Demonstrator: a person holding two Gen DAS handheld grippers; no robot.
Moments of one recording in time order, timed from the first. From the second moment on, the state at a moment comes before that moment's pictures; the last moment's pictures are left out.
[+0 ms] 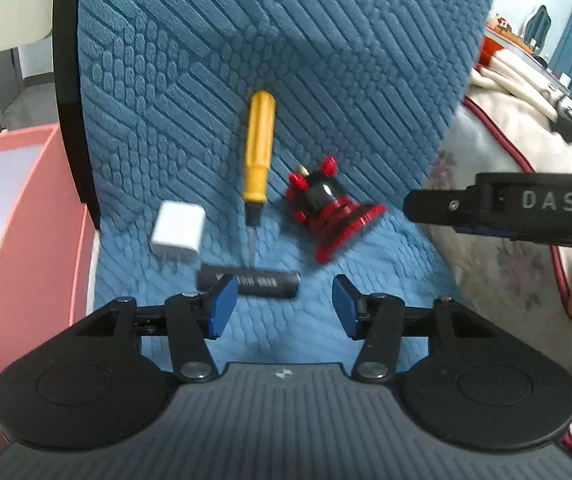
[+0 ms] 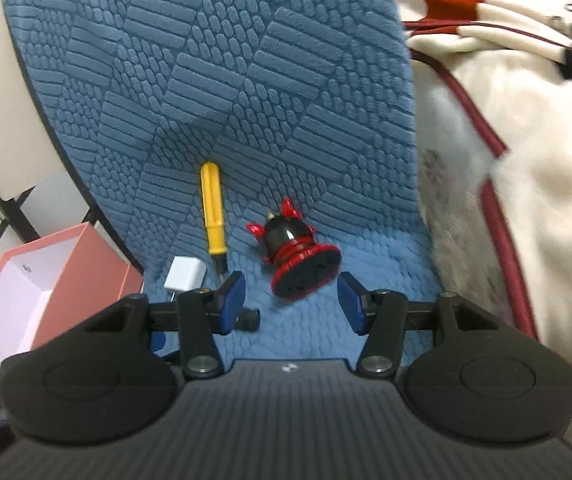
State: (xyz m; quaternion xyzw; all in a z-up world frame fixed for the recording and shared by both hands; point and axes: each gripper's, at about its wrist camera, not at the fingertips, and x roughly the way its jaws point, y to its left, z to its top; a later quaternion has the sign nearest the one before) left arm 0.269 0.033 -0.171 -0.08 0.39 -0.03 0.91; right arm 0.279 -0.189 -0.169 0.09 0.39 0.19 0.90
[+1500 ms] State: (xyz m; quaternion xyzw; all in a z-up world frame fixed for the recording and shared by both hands) left arm 0.383 0.048 -0.233 -0.10 0.45 -0.02 0.89; right arm 0.420 -0.128 -0.242 0.03 0.51 0.24 0.83
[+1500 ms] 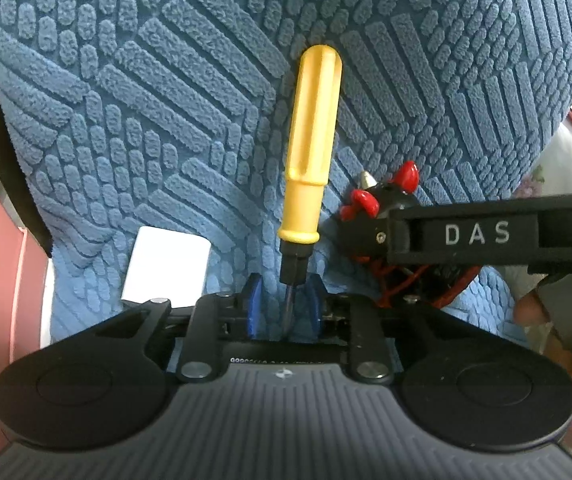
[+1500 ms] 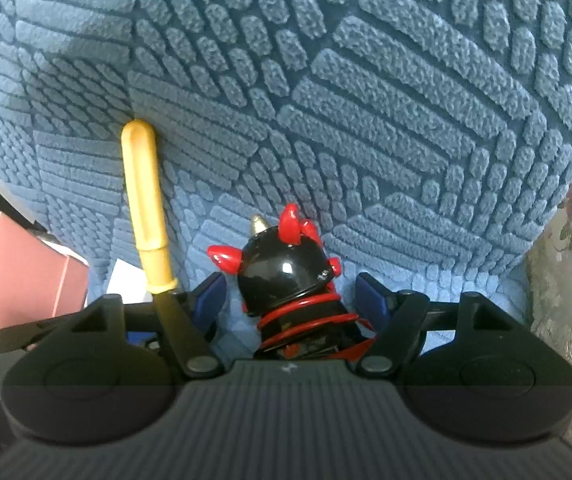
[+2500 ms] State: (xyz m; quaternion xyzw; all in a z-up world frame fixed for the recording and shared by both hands) left arm 0.358 0.049 -0.200 -0.11 0.42 -0.03 0.90; right arm 0.391 -0.116 -0.226 0.02 0.50 0.23 0.84
